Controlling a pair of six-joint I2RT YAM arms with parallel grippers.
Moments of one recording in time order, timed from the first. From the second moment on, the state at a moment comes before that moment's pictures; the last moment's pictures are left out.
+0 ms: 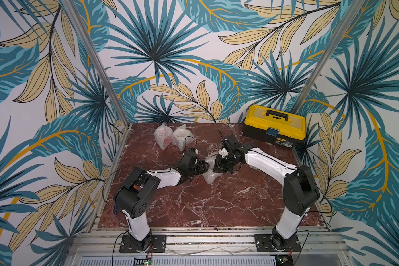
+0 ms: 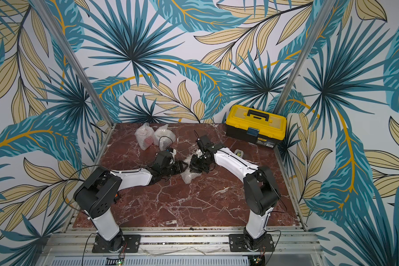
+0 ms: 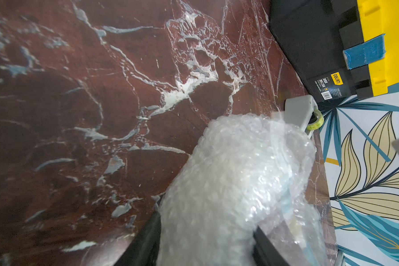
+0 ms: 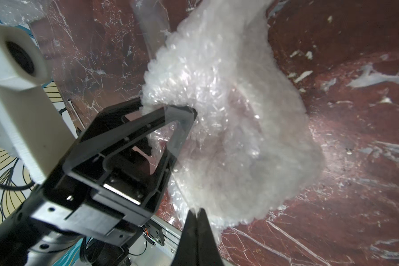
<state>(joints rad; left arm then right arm) -0.57 1.78 0.89 0.22 0.21 -0.81 0.52 1.79 1.38 -0.76 -0.43 0.77</state>
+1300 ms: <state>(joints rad) -0.58 1.79 0.89 0.22 0.21 -0.81 0.53 1.66 1.24 -0.65 -0.36 0.72</state>
